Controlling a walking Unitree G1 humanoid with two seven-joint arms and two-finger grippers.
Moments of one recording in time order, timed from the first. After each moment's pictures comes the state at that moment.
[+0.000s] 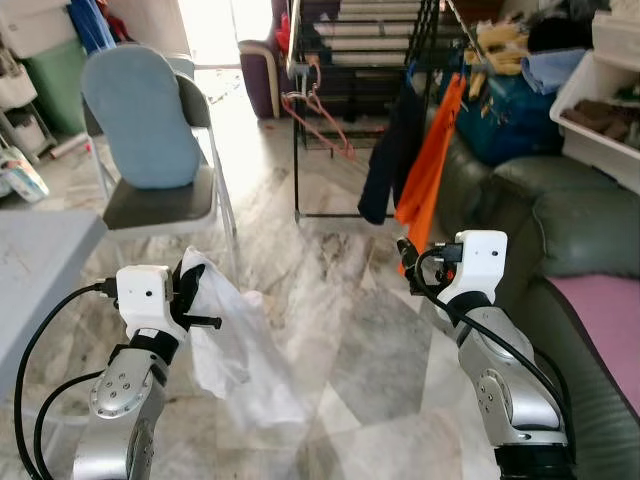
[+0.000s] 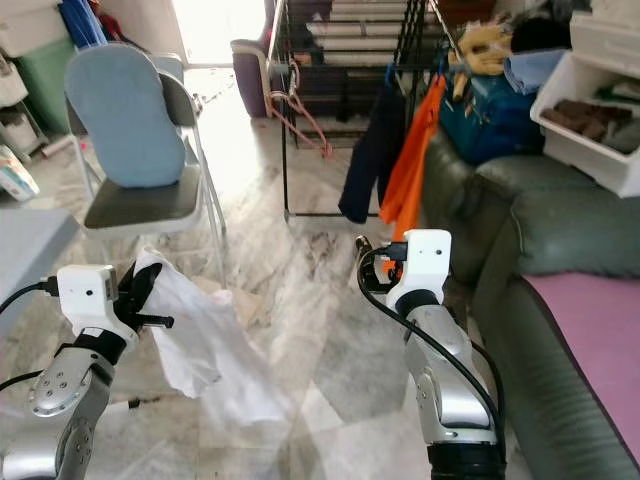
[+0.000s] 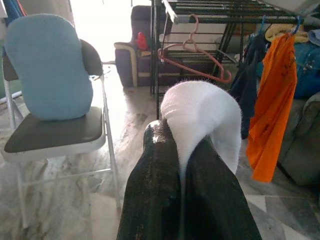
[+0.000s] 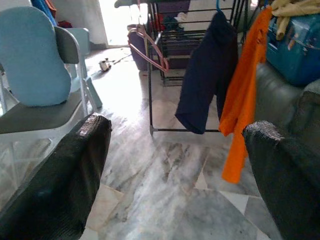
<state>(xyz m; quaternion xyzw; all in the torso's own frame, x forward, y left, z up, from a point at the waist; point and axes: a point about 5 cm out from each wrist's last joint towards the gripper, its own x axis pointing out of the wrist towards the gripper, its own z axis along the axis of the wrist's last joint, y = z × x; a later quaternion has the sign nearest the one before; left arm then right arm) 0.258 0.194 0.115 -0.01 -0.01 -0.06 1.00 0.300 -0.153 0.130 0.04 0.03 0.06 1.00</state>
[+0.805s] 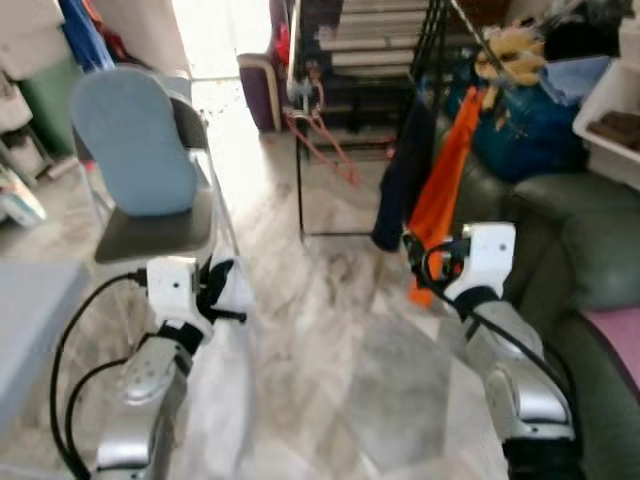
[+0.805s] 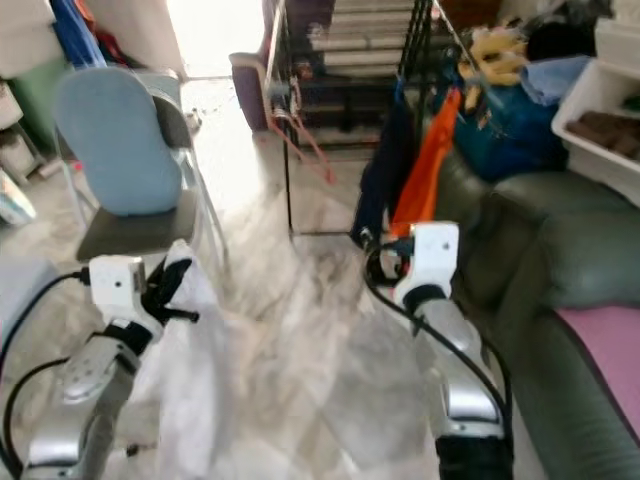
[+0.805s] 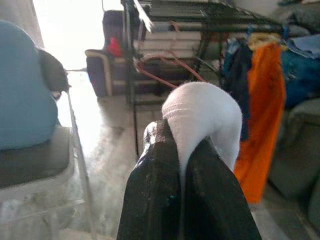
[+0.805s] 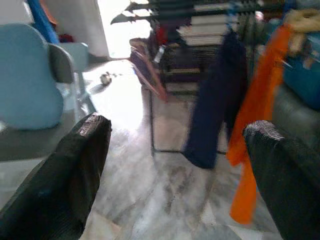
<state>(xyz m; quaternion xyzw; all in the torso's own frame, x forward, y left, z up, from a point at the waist) 0.268 0.173 0.115 -0.03 -0.01 -0.11 0.99 0.303 -0.154 0.132 0.04 0.02 0.07 1.00</state>
